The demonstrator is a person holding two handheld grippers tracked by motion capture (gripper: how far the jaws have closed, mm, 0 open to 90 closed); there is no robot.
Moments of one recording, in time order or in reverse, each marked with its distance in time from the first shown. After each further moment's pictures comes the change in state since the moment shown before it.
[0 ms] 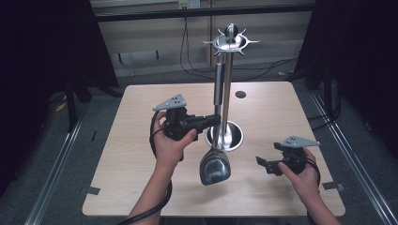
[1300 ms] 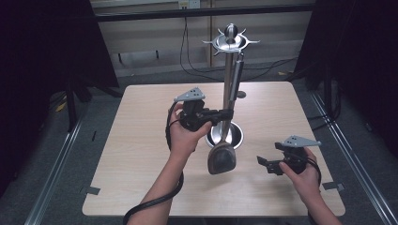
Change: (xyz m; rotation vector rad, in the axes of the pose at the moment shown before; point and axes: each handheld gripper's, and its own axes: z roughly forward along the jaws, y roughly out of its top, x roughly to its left) left arm 0.014 0.008 0.040 0.055 0.019 0.040; right arm -0.003 -0.001 0.000 -0.001 -0.001 0.008
